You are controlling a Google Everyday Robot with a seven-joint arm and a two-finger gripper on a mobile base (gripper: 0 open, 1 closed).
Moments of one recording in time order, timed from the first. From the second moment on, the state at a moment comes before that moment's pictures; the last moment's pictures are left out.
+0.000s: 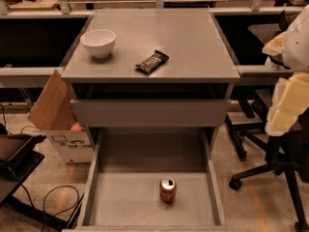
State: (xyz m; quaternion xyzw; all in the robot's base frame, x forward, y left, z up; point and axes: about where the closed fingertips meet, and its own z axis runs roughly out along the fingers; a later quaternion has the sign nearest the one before) arm 0.438 -0.217 0.976 -0.60 0.78 -0.03 0.16
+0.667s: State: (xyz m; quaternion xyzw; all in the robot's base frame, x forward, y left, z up) arm 0.437 -0.213 0.940 -0.60 0.78 0.00 0.18
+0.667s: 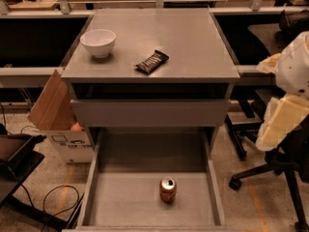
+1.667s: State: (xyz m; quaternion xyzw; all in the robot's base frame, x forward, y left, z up) arm 0.407 -0.212 0.745 -0.53 0.75 0.19 0.35
